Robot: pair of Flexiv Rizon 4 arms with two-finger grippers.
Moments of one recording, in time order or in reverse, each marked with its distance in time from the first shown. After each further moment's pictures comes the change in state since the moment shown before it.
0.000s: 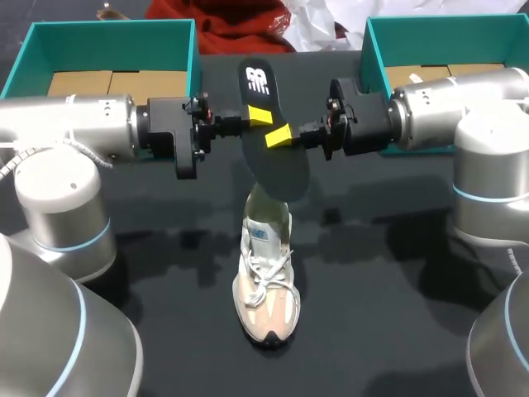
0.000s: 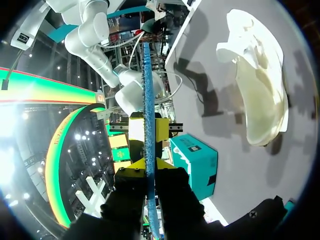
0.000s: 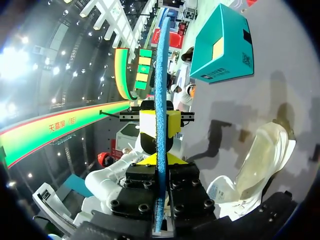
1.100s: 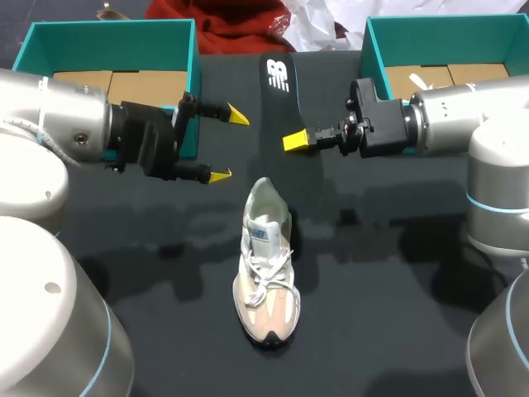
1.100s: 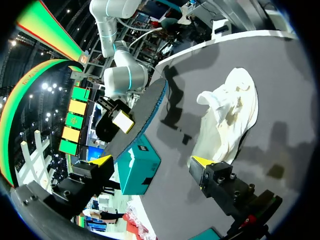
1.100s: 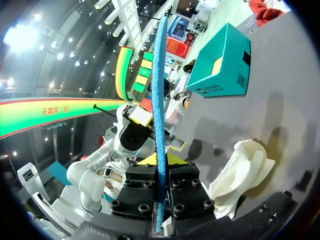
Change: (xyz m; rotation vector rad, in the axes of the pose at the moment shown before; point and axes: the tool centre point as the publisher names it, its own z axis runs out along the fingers) left arm 0.043 -0.021 -0.054 -0.102 0.372 -0.505; right arm -0.024 0.004 -0.028 -0.056 -0.068 -0.187
